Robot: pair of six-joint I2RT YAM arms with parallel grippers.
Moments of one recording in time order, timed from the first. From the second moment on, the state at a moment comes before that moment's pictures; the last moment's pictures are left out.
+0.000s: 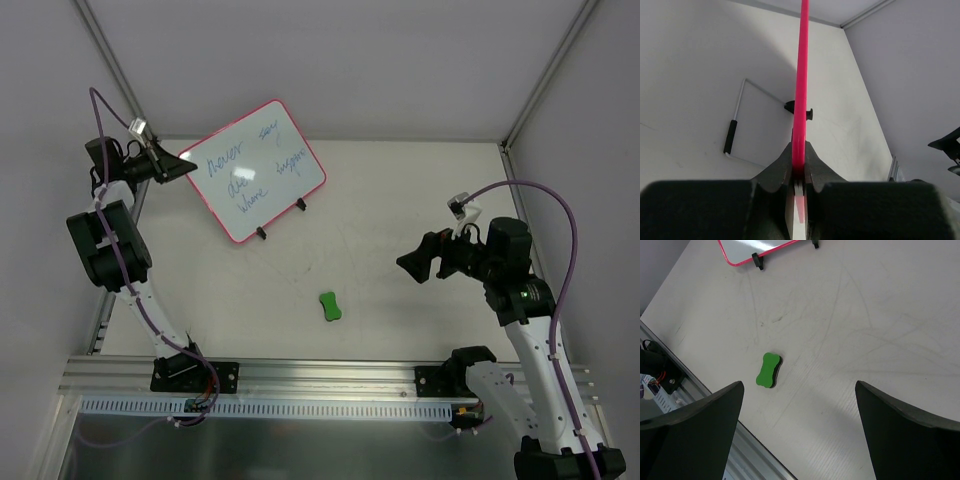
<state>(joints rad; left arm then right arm) 0.44 2.04 1.51 0.05 1.27 -0.43 0.16 0.72 0.83 -0.62 -0.59 0.09</state>
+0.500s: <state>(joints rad) 0.44 1.96 1.28 0.81 1.19 -0.93 0.16 0.70 0.83 -0.62 -0.62 0.08</state>
